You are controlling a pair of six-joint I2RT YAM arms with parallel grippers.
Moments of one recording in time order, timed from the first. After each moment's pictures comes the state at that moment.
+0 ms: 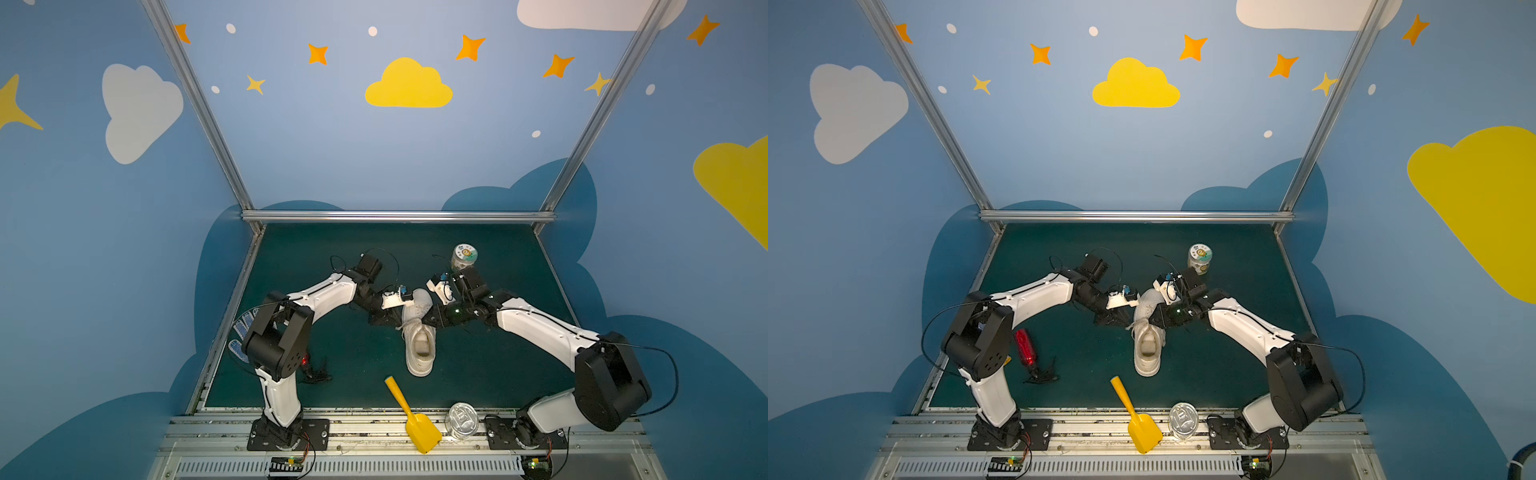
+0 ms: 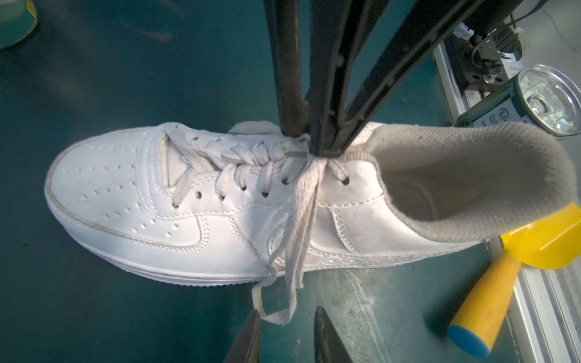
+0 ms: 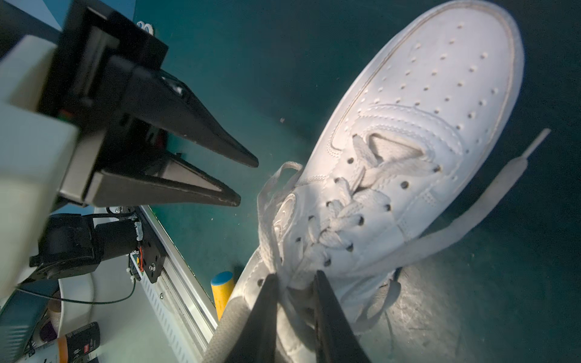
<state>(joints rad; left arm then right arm) -0.50 1.84 1.27 -0.68 0.72 0.92 0.57 1.47 0.94 -0.47 -0.49 0.30</state>
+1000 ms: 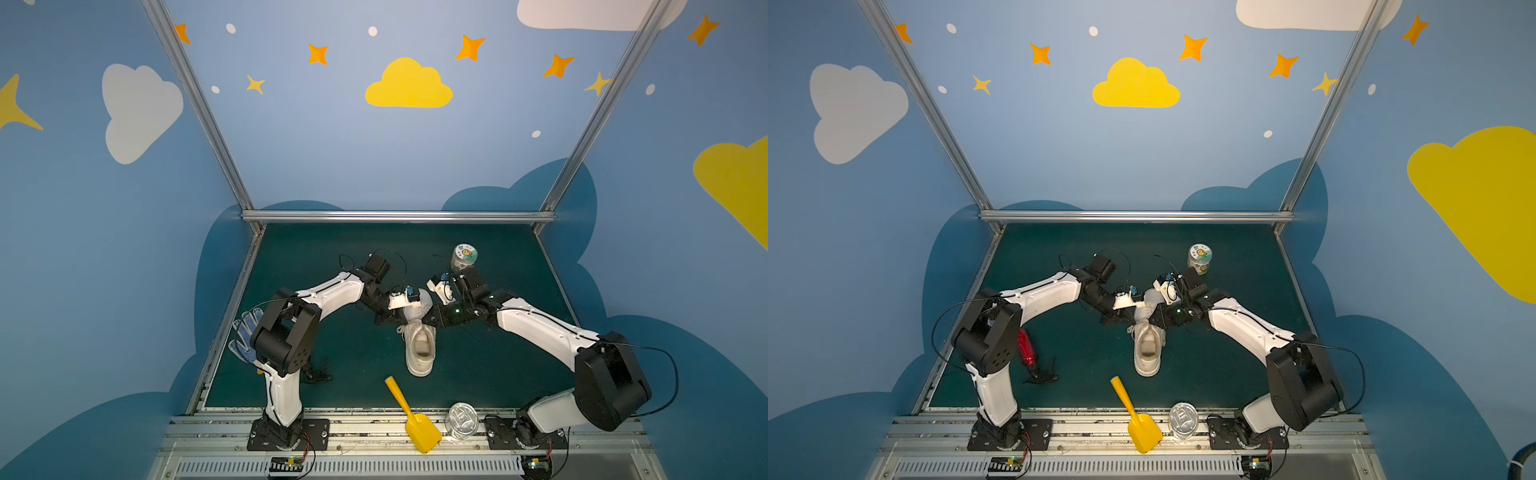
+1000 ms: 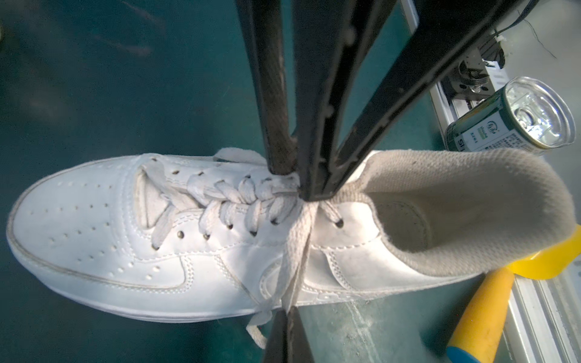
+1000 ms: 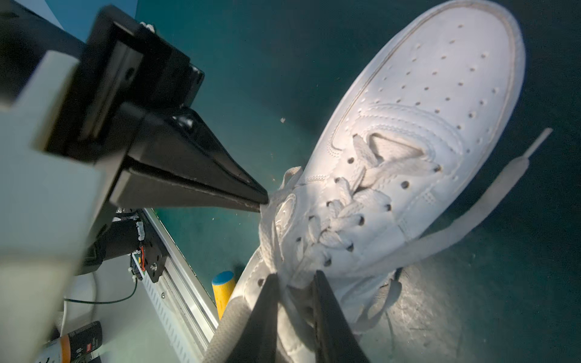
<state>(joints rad) -0.53 1.89 1.30 -0.69 0.73 0.92 0.57 1.47 0.94 -0.47 -0.49 0.30</state>
